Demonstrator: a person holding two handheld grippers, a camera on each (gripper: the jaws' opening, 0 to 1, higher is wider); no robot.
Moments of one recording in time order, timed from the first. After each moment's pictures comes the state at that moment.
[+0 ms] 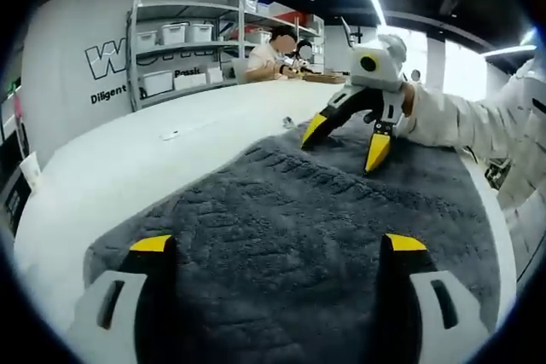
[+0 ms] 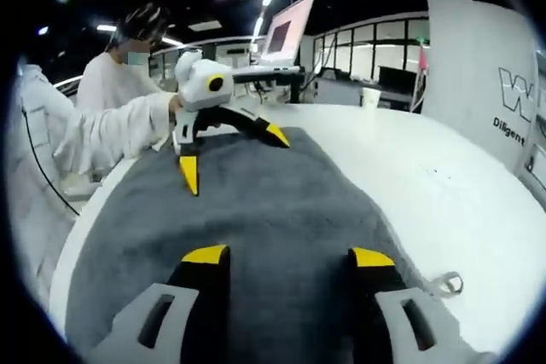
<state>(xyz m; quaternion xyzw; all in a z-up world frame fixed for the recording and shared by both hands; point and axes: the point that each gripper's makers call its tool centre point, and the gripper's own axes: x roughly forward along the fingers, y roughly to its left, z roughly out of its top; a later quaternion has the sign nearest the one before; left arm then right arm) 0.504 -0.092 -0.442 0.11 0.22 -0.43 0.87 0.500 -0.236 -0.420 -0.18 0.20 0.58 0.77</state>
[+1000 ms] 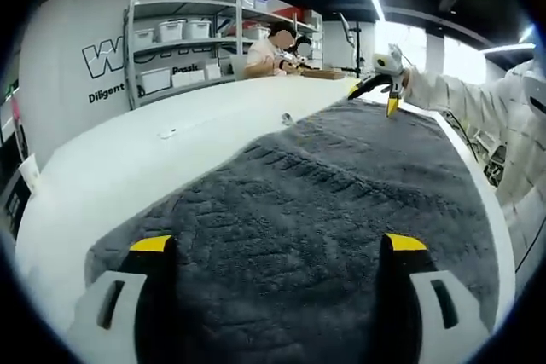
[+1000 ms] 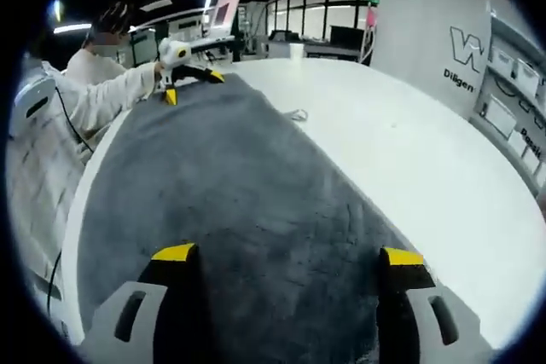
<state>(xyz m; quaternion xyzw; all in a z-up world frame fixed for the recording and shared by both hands) 0.506 -0.092 -0.442 0.12 0.23 -0.43 0.87 0.506 -0.499 -0.441 -0.20 0.31 0.47 0.80</state>
